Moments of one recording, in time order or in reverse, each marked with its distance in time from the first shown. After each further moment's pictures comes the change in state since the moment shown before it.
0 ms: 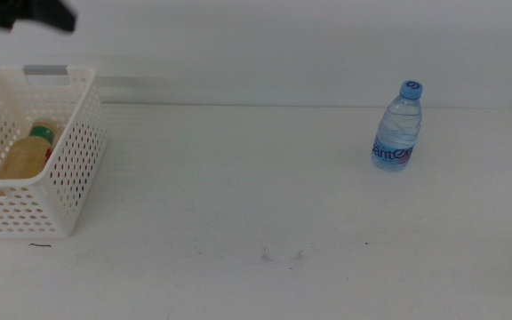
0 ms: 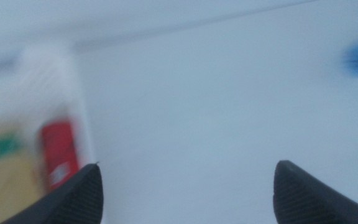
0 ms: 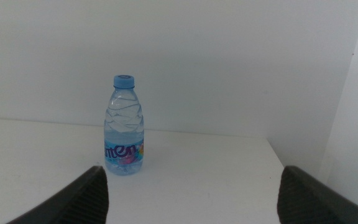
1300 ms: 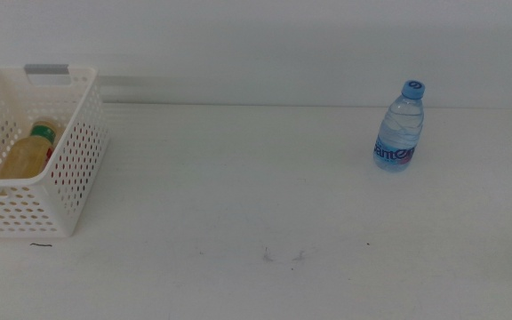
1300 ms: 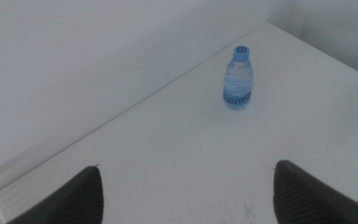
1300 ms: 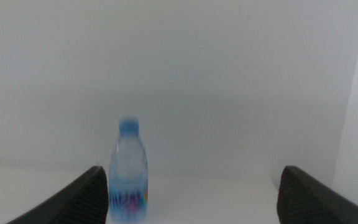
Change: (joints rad) left arm -0.514 -0.331 -0.004 0.190 -0.069 -0.120; right arm -0.002 0.000 0.000 0.011 -0.122 0.008
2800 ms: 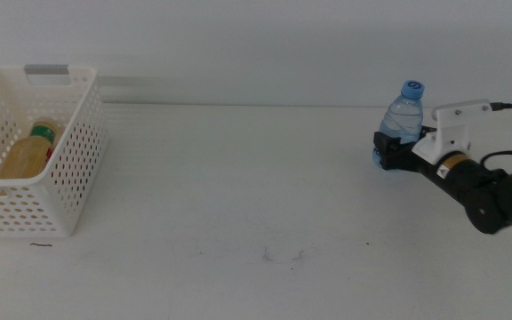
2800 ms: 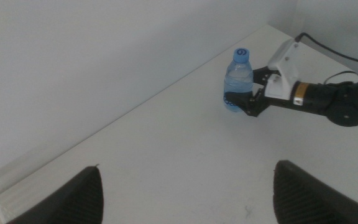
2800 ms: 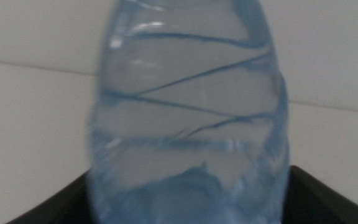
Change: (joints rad) left arm -0.006 0.000 0.000 0.009 -0.006 -0.002; right arm 0.105 2.131 -0.986 -0.190 -0.743 0.167
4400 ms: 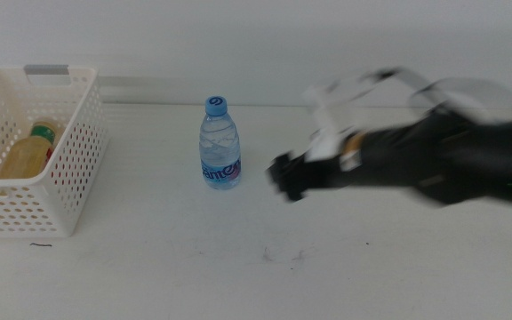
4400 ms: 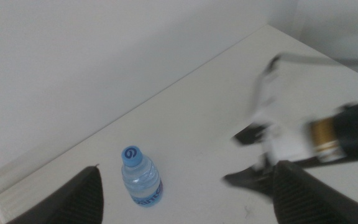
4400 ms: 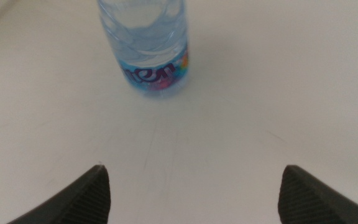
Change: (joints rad) left arm 0.000 0.000 0.000 0.000 0.000 0.000; right arm 0.550 -0.448 -0.112 0.064 1.005 0.113
